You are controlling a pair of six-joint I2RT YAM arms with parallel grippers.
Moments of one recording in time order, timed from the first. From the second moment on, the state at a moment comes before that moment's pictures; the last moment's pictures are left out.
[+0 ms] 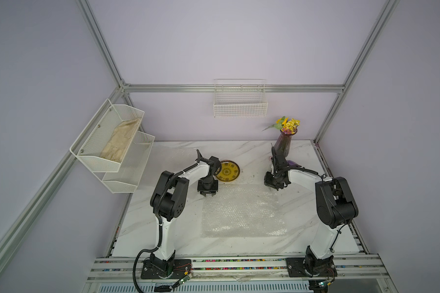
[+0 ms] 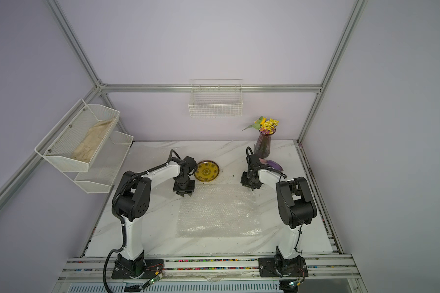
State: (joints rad) left arm -0.42 2.06 1.53 -1.04 -0.01 -0.44; right arm 0.28 1.84 1.21 -0.49 -0.15 0.56
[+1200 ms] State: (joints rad) left arm -0.36 2.42 2.14 -1.02 0.30 -0.34; right arm 0.40 2.23 1.67 -0.44 -0.40 0.77
